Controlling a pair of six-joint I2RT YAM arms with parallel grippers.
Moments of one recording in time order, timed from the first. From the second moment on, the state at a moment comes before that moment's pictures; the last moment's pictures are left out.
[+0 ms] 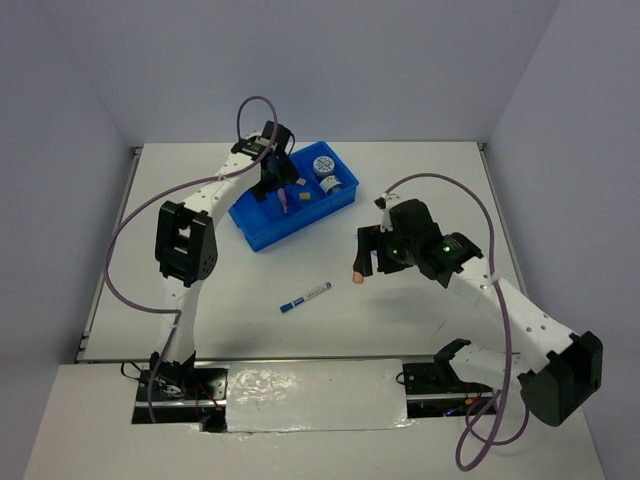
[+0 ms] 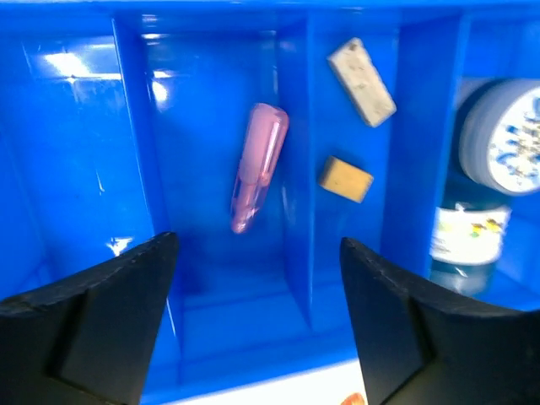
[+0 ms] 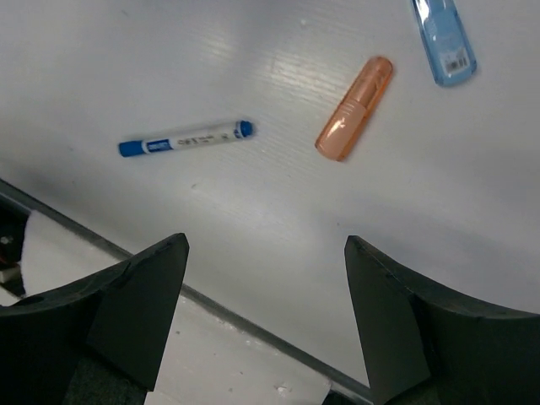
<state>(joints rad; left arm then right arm) -0.39 2.21 2.03 -0.86 -0.27 -0.92 0.55 1.06 0.97 -0.68 -0.13 0.34</state>
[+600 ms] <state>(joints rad) -0.39 1.53 1.65 -0.79 -0.08 -0.76 0.55 1.66 0.95 -0.50 0.04 0.44</state>
